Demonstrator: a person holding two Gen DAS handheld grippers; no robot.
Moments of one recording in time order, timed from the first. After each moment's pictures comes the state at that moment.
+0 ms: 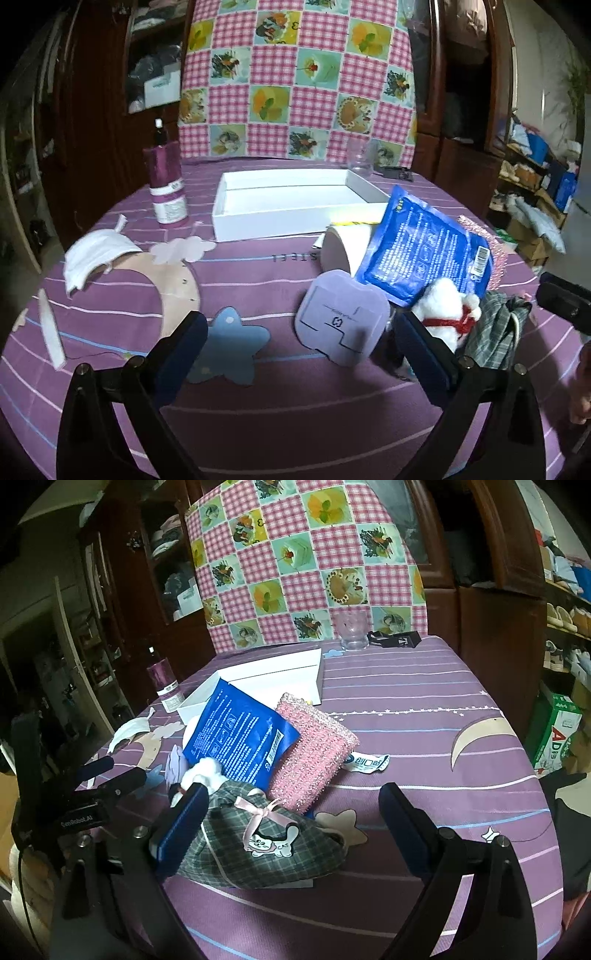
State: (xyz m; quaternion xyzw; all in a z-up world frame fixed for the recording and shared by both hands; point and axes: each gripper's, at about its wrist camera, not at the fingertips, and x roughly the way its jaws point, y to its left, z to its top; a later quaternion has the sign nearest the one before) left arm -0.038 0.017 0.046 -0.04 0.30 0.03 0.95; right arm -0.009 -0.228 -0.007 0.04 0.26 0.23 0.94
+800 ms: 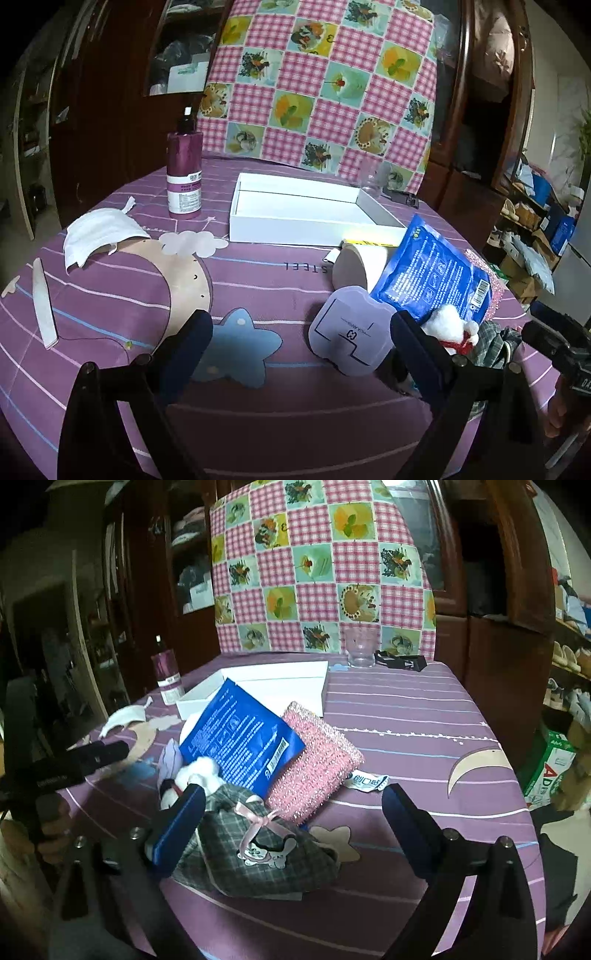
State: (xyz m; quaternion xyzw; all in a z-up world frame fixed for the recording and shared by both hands) left arm -0.047 0.044 0.045 -0.11 0.28 0.04 0.95; right arm -0.012 -0.219 -0.007 -0.02 0.23 0.24 0.94
